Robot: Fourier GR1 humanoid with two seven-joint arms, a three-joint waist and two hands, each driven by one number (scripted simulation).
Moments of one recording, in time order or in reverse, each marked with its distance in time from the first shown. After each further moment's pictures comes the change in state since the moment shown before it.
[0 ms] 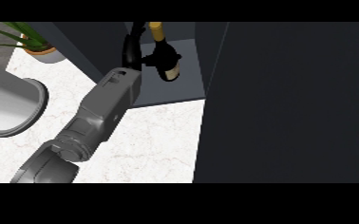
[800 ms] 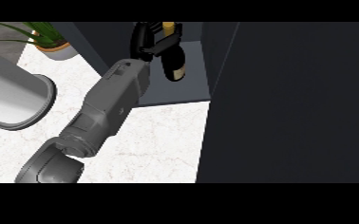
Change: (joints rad) left arm -0.043 -0.025 0.087 -0.079 0.074 -0.301 -0.077; right arm 0.036 -0.014 -0.027 -0.007 -0.007 0.017 -0.005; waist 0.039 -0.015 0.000
